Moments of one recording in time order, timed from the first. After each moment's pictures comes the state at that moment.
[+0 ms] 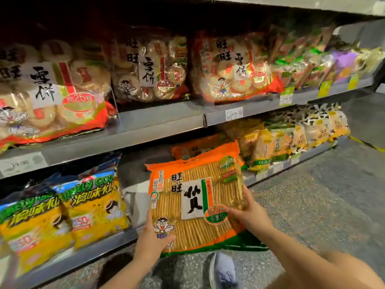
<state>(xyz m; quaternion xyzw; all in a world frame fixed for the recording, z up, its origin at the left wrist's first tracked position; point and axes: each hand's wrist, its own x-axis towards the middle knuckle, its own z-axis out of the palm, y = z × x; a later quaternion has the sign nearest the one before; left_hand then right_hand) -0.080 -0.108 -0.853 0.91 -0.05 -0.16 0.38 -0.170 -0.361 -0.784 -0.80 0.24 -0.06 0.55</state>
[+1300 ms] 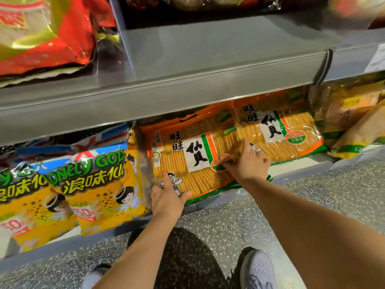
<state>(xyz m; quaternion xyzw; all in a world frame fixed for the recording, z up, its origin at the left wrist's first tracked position) 0.083 -0.117 -0.946 0.94 0.10 -0.23 0.21 0.093 -0.325 -0.904 -0.96 0.25 0.04 0.12</state>
